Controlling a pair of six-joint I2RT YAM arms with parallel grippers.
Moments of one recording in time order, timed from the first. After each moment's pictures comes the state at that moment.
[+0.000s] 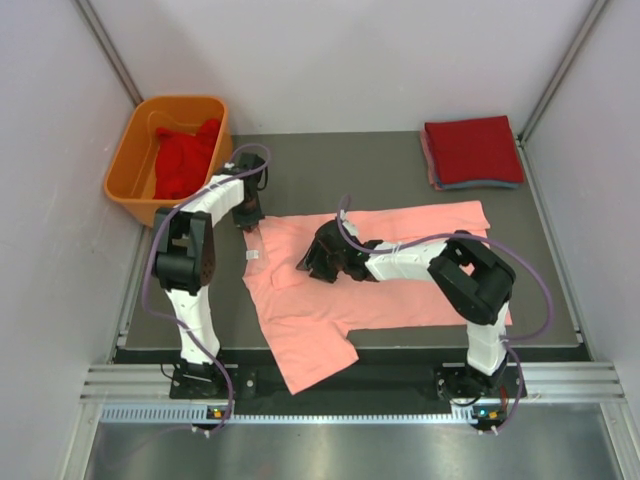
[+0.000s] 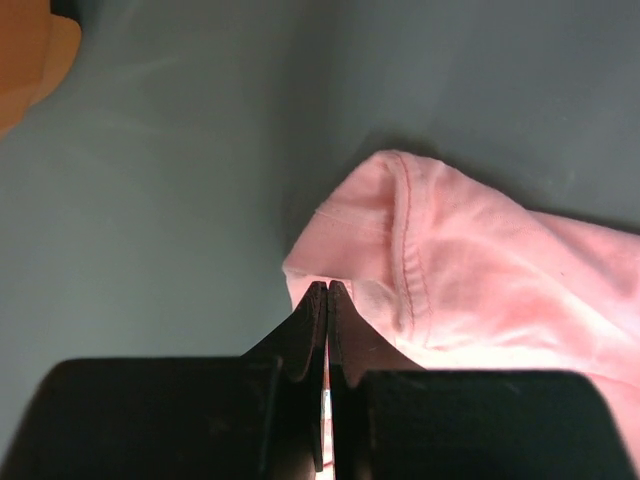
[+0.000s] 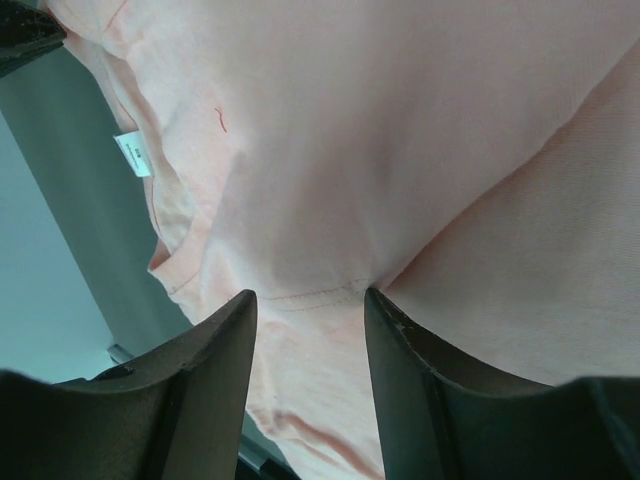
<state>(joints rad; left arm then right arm) -0.19 2.00 1.51 -0.77 -0.25 -0.44 0.91 1.91 1.11 0.02 0.03 1.24</state>
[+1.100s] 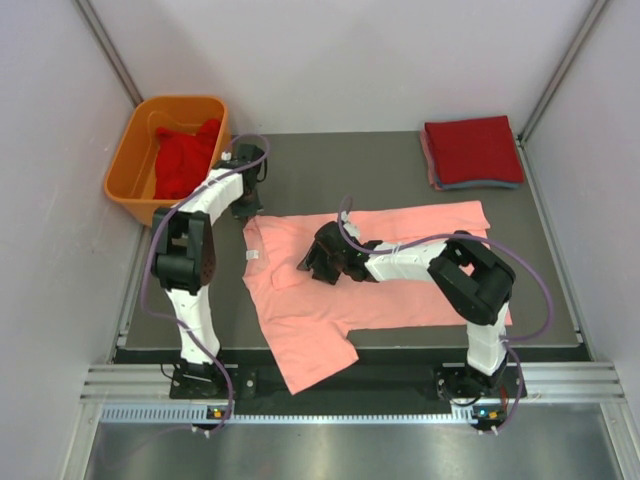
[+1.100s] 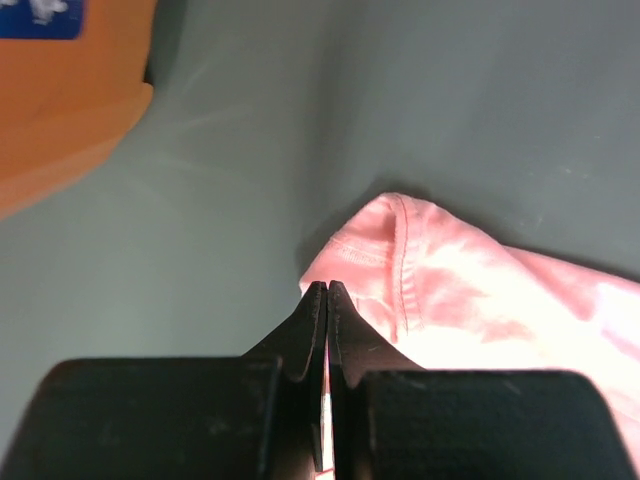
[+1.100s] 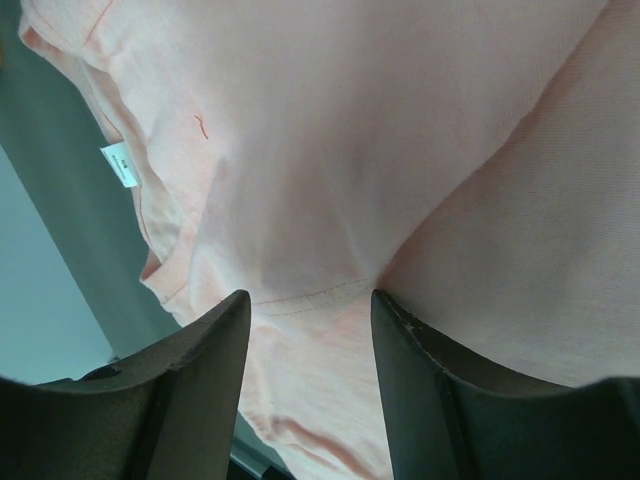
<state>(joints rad) -0.19 2.00 1.59 -0.78 -0.32 -0.45 0.91 1.91 1.11 -0.01 0.06 1.28</state>
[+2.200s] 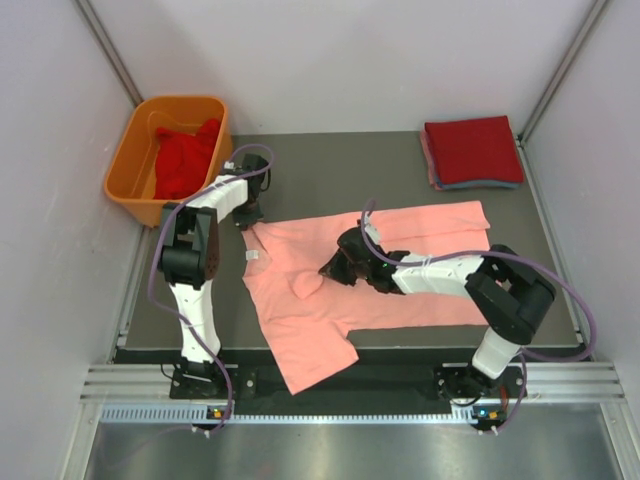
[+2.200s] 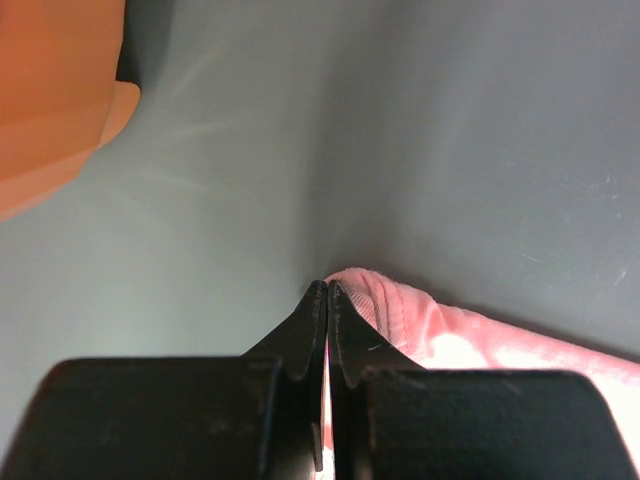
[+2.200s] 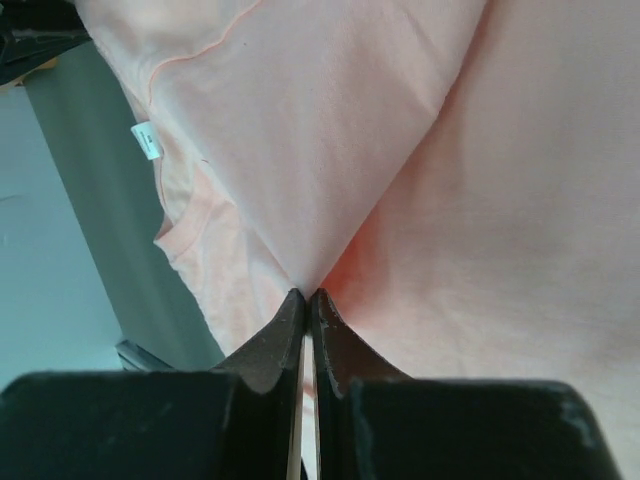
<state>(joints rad) -0.19 2.08 1.54 -0.72 -0.39 -0.45 0.89 1.69 0.89 0.07 0.10 1.25</state>
